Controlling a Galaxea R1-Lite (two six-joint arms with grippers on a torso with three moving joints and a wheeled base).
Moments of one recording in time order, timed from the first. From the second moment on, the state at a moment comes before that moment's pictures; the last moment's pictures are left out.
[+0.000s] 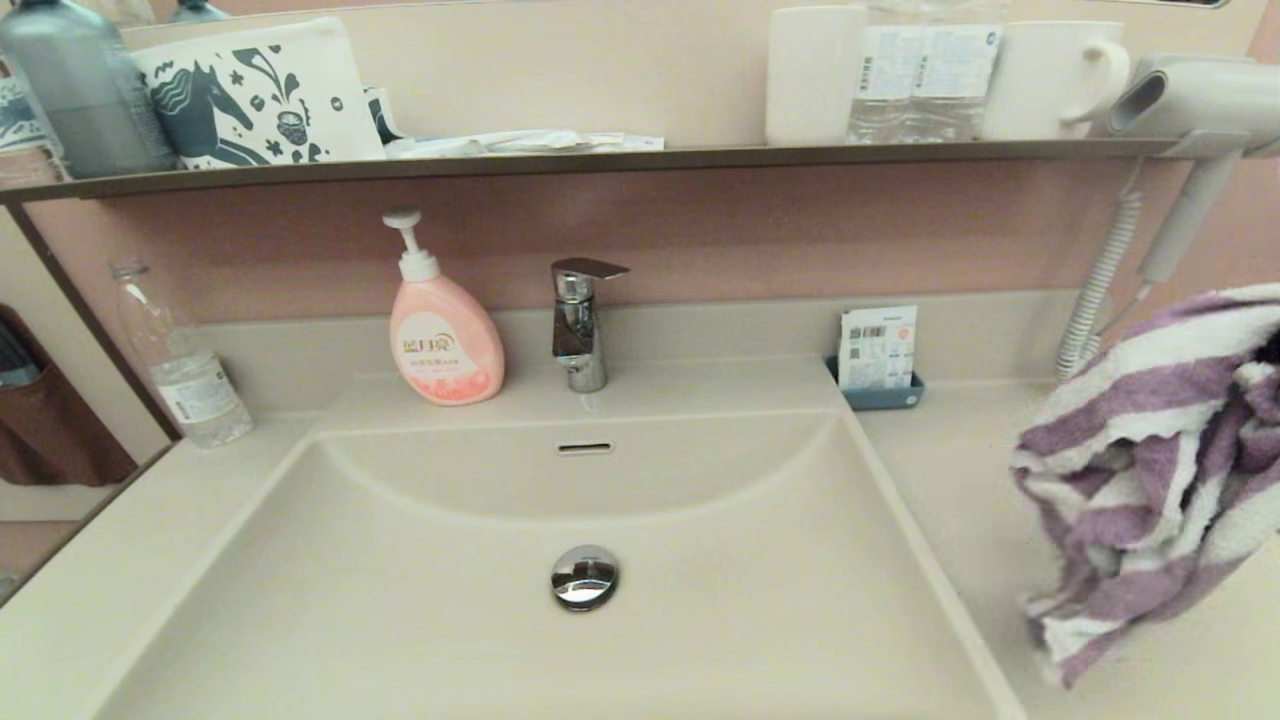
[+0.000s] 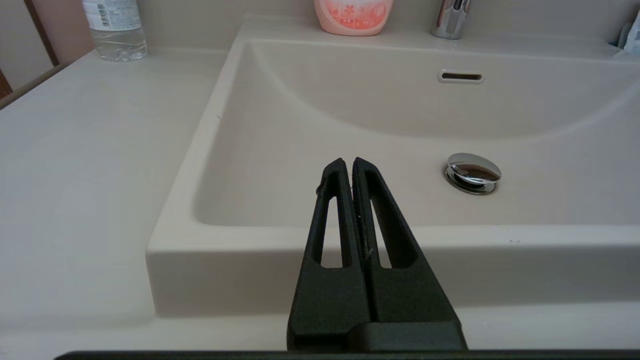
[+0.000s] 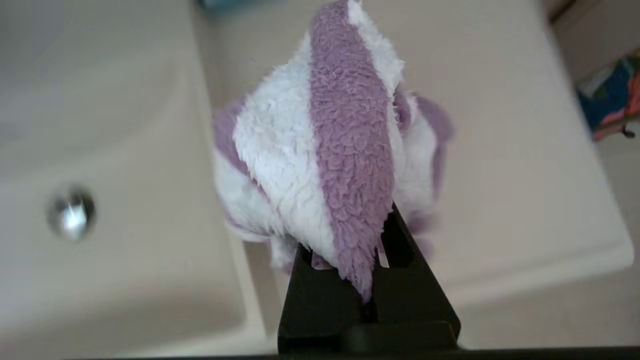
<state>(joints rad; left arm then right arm) 0.01 0.00 0.00 -0.06 -0.01 -0.07 0.31 1.41 -1.78 1.06 -0.27 0.44</state>
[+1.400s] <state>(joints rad) 0.01 0.00 0.00 -0.06 -0.01 -0.07 -0.02 1.56 -1.35 0.84 -0.25 0.40</state>
